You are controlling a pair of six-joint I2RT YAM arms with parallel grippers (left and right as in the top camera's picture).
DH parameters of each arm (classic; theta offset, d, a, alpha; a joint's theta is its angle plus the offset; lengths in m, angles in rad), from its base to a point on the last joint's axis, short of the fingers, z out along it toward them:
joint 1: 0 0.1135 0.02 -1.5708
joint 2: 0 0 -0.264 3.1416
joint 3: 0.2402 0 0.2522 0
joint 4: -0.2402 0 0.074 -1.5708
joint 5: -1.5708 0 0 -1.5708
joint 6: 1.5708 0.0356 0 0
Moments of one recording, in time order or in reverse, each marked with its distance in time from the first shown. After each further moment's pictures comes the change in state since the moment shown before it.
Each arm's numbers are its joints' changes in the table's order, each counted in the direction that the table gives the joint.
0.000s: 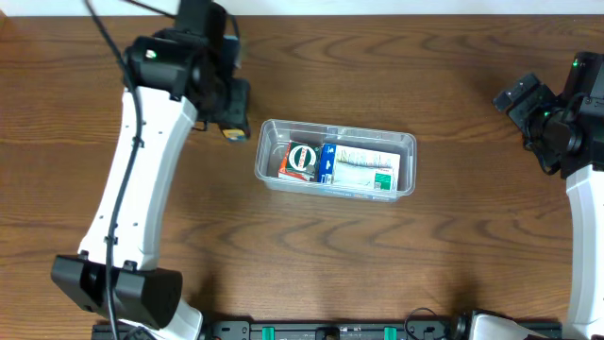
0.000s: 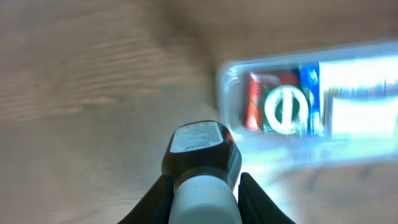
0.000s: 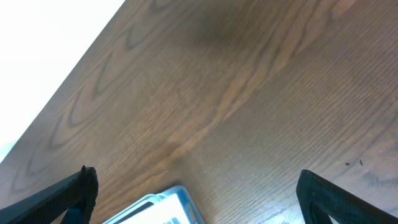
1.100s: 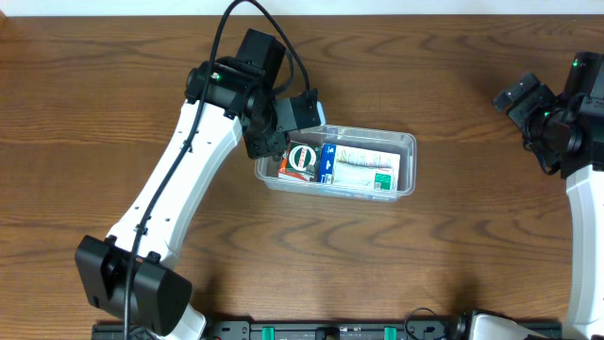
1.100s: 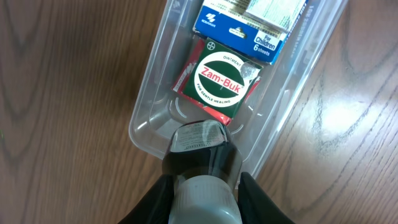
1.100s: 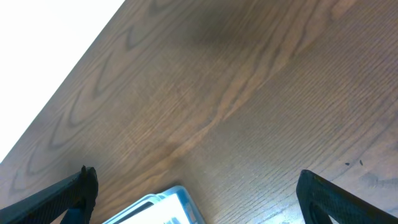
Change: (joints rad) left arm -0.143 0.000 -0.204 0.157 -0.105 0.926; right arm 0.000 0.000 0.000 0.000 0.000 0.000
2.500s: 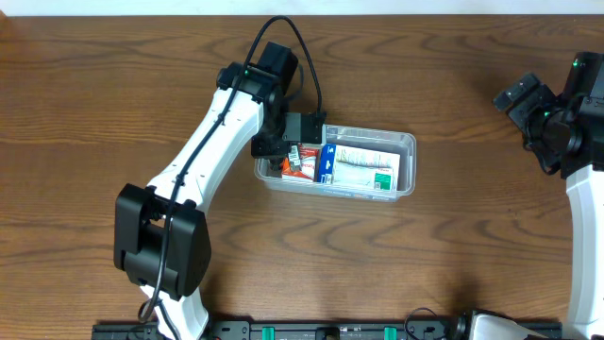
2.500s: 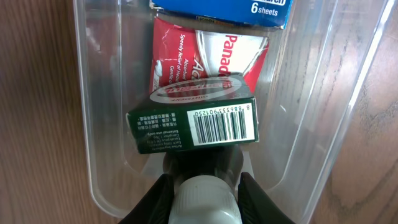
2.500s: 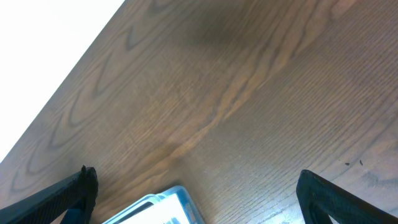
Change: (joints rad) left arm 0.000 0.177 -0.050 0.079 0.035 0.252; right arm 0.000 0.000 0.000 0.000 0.000 0.000
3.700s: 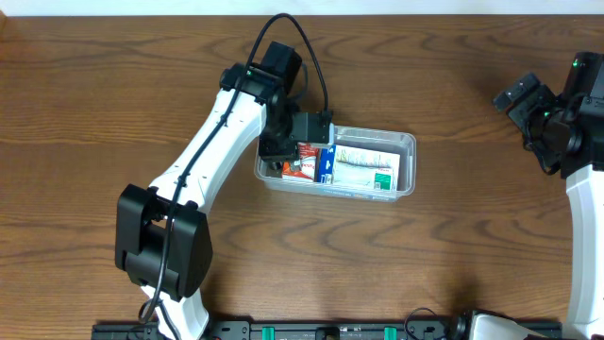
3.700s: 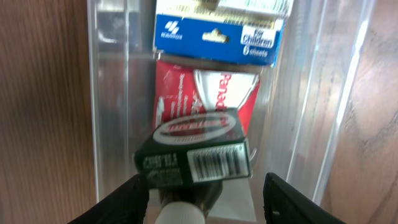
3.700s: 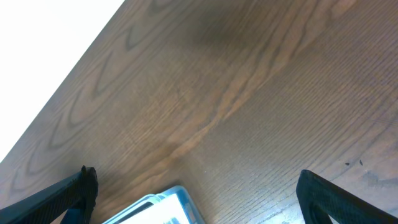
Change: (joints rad) left arm -0.015 0.000 0.000 0.031 -0.095 0.006; right arm 0.000 0.001 0.000 0.000 0.000 0.000
